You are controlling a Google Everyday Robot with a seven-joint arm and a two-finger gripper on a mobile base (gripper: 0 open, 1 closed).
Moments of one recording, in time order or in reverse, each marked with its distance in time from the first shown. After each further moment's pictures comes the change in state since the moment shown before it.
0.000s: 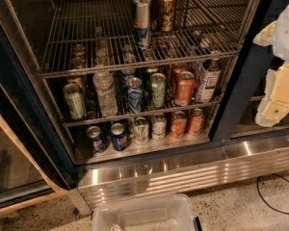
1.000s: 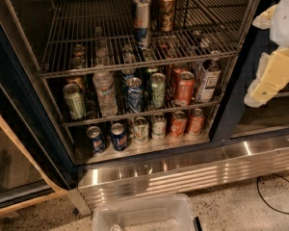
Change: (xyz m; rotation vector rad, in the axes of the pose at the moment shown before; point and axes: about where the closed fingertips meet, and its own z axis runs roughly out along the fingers) arm -0.011 -0.037 -0.003 0.108 -0.095 0.031
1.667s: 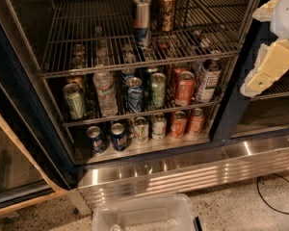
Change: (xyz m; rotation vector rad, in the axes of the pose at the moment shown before) arm -0.010 -0.020 0.003 0.024 -0.088 0.014
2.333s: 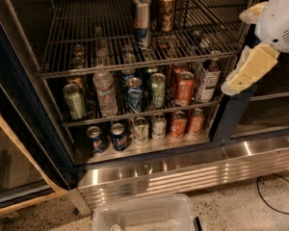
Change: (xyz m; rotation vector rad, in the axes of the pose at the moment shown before) arm -0.023 -0.001 0.020 0.024 -0.134 0.028
